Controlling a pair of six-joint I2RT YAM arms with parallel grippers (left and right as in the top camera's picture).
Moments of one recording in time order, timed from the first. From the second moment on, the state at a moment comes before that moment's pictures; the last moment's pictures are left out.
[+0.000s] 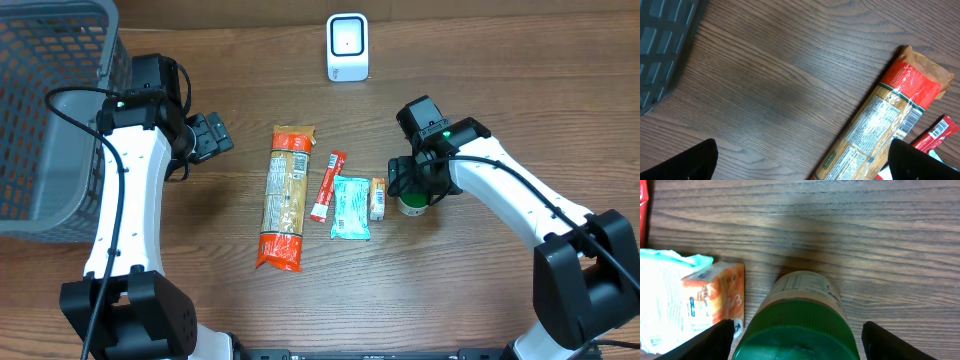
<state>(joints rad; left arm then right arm) 0.13 1.67 1.53 -1.15 -0.06 -0.37 0.45 1.81 1.30 -0.89 0.00 0.41</state>
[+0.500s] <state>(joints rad) 0.13 1.67 1.53 -1.15 -0.06 -0.37 0.45 1.81 1.27 -0.91 0.00 0.47</state>
